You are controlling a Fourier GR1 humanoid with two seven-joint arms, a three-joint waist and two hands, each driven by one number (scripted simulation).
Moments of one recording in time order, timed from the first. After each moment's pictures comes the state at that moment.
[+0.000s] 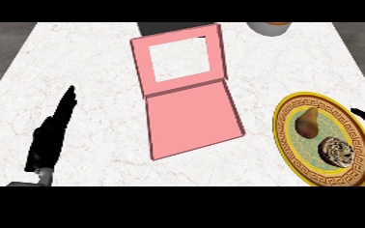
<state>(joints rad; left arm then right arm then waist) 0.01 0.42 -0.17 -1.51 0.05 0.27 0.05 0.12 -1.00 0.15 -1.60 0.06 0.19 0.28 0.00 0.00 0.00</state>
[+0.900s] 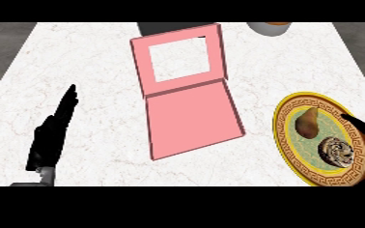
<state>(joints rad) 0.01 0.33 -0.09 -1.54 -0.04 0.19 0.09 0.12 -0.78 0.03 -1.57 0.30 0.33 0.29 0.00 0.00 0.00</state>
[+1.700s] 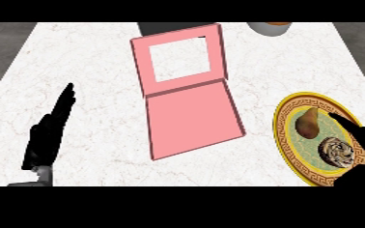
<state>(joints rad) 0.01 0.27 -0.01 -1.57 -0.11 0.11 0.11 0.05 -0.60 -0.04 -1.44 0.51 0.38 0.21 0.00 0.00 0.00</state>
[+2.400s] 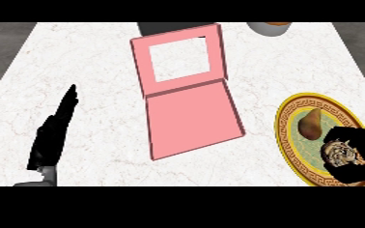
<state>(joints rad) 0.01 0.22 0.02 -1.54 -0.16 0.08 0.08 0.06 -0.53 -0.07 -1.43 0.68 0.28 0.12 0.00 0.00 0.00</state>
